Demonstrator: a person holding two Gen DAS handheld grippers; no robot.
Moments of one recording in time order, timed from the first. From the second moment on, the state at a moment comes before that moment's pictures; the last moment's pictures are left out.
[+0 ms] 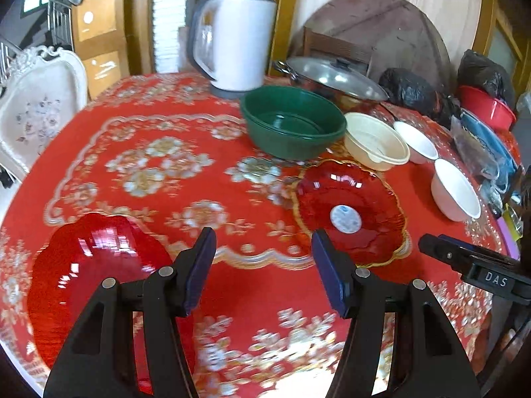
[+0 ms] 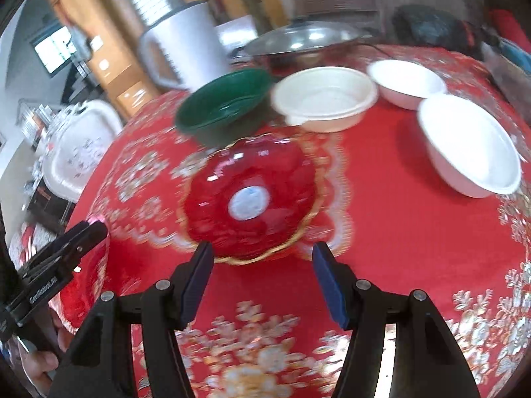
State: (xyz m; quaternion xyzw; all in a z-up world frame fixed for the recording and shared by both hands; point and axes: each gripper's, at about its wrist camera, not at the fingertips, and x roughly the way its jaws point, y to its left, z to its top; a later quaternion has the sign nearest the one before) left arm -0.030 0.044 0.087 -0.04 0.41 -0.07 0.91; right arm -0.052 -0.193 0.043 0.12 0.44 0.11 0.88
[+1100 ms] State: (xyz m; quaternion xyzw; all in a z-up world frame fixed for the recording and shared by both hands) left arm 0.061 -0.024 0.016 -0.02 0.49 -0.07 0.87; right arm 0.039 -0.216 -0.002 0.10 0.47 0.15 0.86
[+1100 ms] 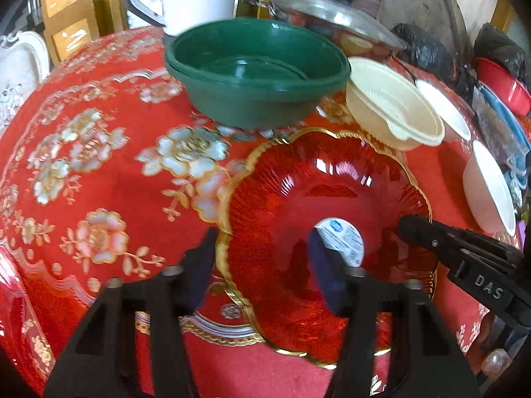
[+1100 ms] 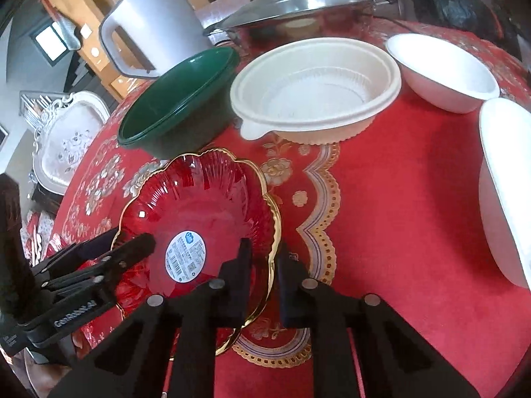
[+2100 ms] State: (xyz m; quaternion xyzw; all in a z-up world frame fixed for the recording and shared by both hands) left arm 0.009 0.012 0.061 -0.03 0.45 -0.07 0.89; right arm -0.013 -0.186 0.033 0.06 0.42 0.16 0.89
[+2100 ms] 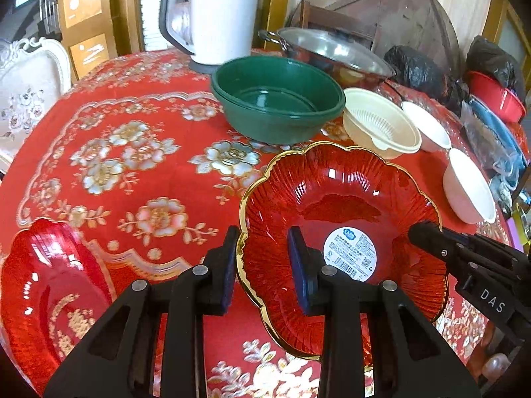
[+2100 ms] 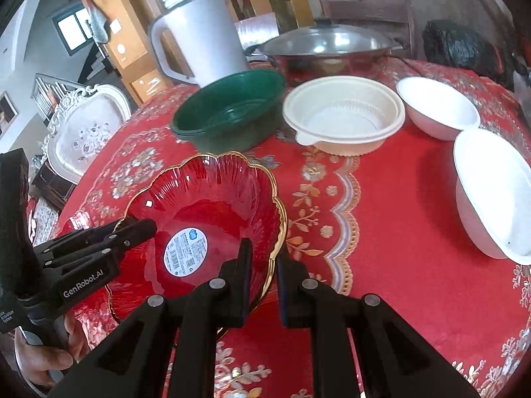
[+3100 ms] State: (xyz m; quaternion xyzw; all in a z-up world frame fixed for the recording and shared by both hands) left arm -0.095 0.206 0.071 -0.09 0.43 0.07 0.90; right arm -0.050 0.003 0.049 -0.03 0.41 0.31 0.86
